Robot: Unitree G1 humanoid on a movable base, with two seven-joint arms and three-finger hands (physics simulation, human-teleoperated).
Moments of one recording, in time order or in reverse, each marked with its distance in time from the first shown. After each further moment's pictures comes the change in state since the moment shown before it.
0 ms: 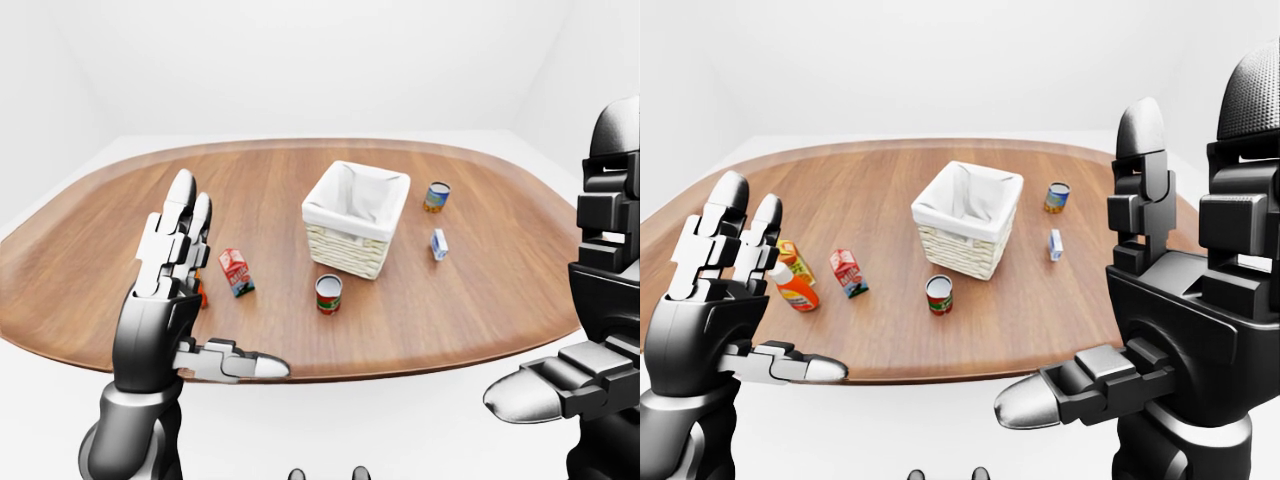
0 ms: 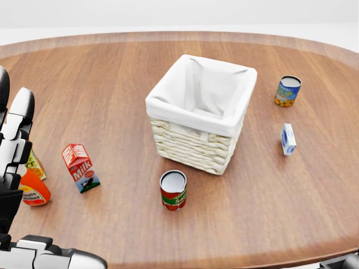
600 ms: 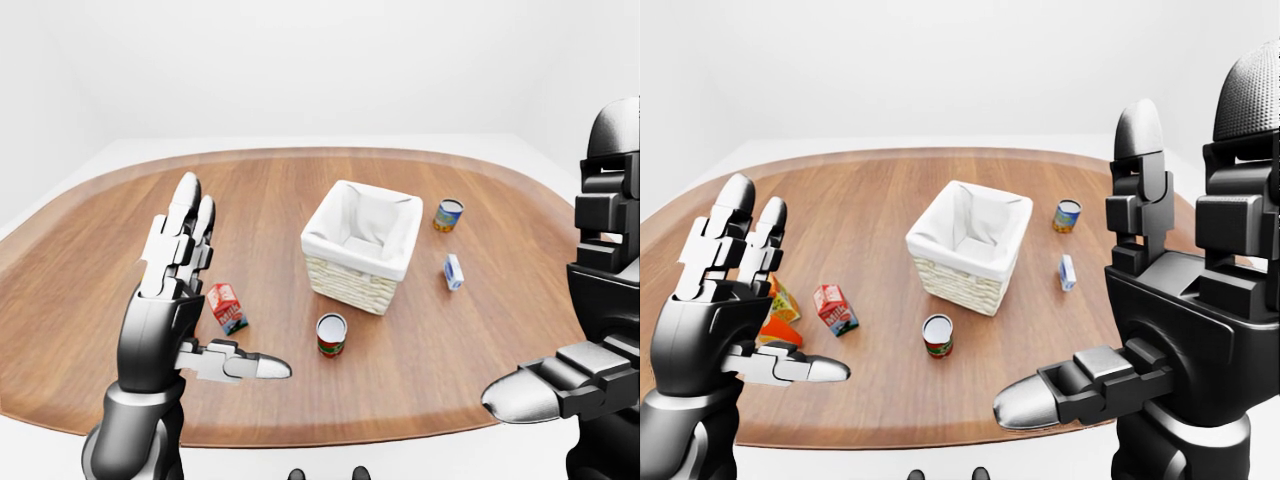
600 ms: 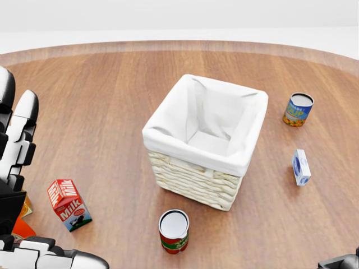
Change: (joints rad) left arm 0.007 -0.001 -0.009 0.005 0.006 0.000 -0.003; right arm 0.002 0.002 0.003 0.000 -0.006 0.000 0.004
